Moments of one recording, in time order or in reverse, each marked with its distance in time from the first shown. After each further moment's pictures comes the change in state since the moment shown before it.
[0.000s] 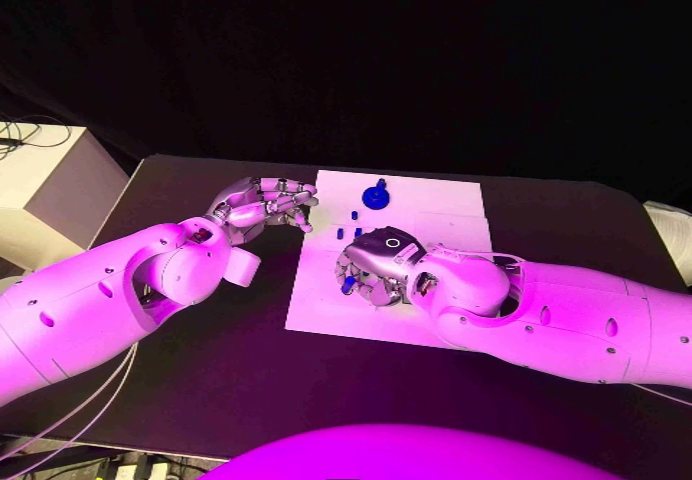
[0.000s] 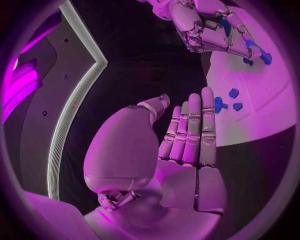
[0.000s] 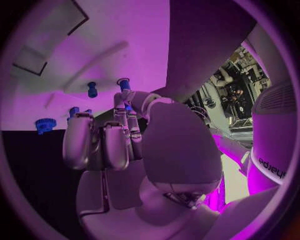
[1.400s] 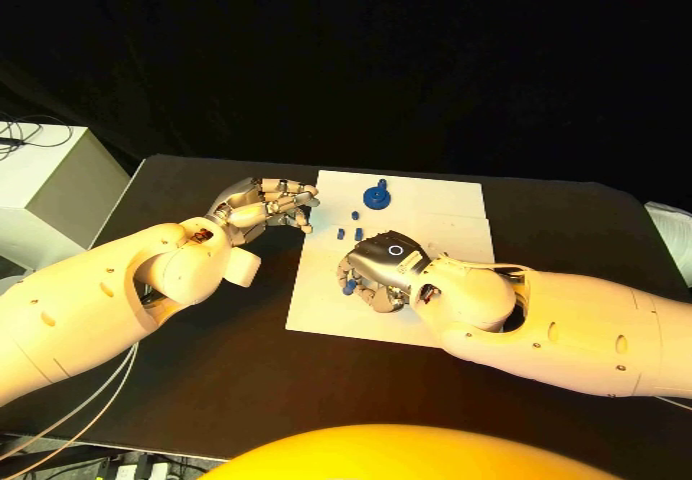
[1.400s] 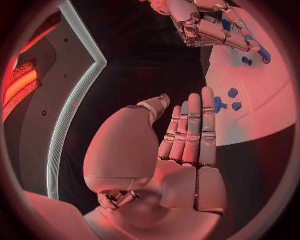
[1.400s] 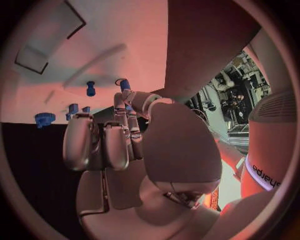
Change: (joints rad) left arm 0.000 0.000 0.000 -0.002 0.000 0.001 -0.005; left_hand 0.000 0.000 0.000 0.000 0.000 0.000 0.000 0.004 -0.001 0.000 0.000 0.000 -0.001 0.000 0.000 0.000 0.001 0.000 0.004 0.004 0.000 -0.001; right arm -0.013 -0.022 -0.008 0.042 -0.085 -0.033 -0.037; right_hand -0.016 0.006 0.016 -0.022 -0.016 -0.004 -0.001 0.003 0.005 0.000 0.000 -0.002 0.007 -0.002 -0.002 0.000 0.006 0.000 0.000 0.000 0.012 0.000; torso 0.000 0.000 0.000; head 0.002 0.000
